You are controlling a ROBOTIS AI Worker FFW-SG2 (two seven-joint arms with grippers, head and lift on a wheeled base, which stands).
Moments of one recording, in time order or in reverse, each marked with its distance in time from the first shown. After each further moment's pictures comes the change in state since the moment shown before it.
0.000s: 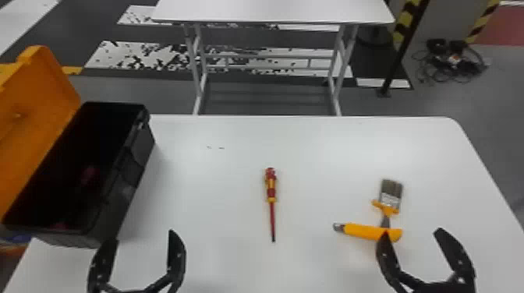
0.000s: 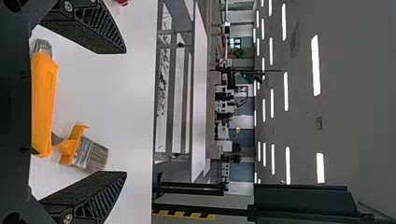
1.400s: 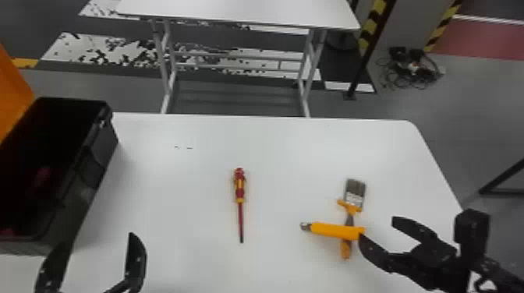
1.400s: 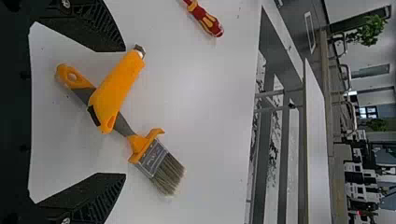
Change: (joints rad) left arm 0.000 0.023 0.003 -0.010 0.029 0.006 -0.031; right arm -0.139 -0.119 -0.246 -0.333 0.066 0.982 0.584
